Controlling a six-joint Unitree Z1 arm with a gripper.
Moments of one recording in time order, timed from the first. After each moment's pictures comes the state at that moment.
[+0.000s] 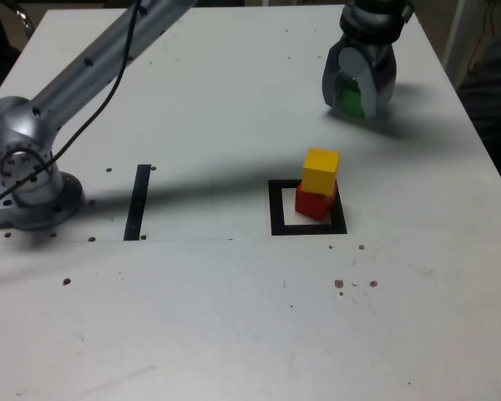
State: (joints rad) arm 0.36 2.55 -2.46 1.55 0.16 0.97
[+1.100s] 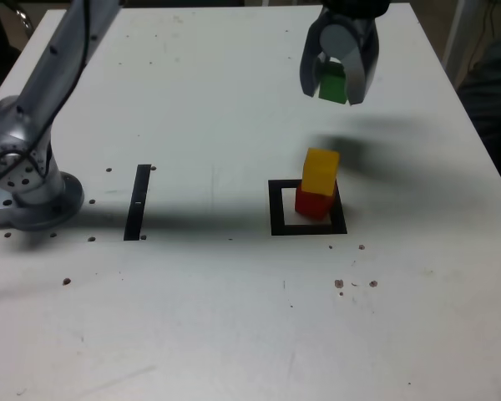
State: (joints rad) arm 0.21 2.24 -2.14 1.58 0.15 0.61
